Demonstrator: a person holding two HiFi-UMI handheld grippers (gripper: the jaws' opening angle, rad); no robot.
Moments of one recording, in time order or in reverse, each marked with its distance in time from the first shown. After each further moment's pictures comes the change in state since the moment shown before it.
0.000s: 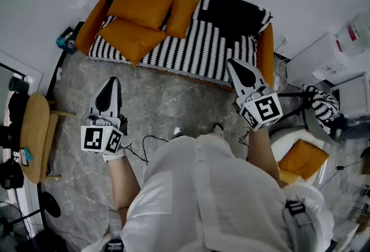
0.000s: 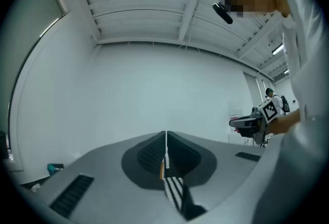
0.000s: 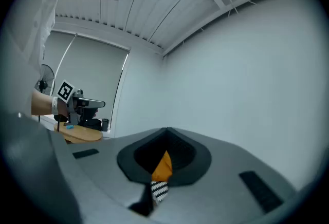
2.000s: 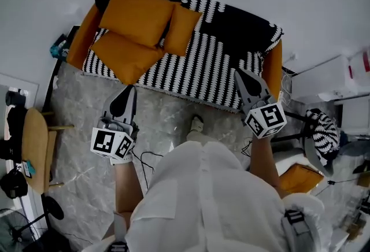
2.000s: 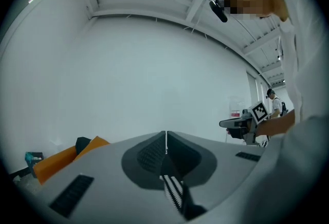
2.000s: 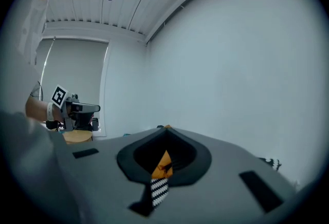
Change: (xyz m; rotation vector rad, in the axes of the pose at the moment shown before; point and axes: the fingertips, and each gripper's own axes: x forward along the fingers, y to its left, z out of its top) left arm 0.218 0.020 -0.065 -0.079 0.132 -0.091; right arm 0.142 -0.167 -0.078 0.148 0.121 -0.027
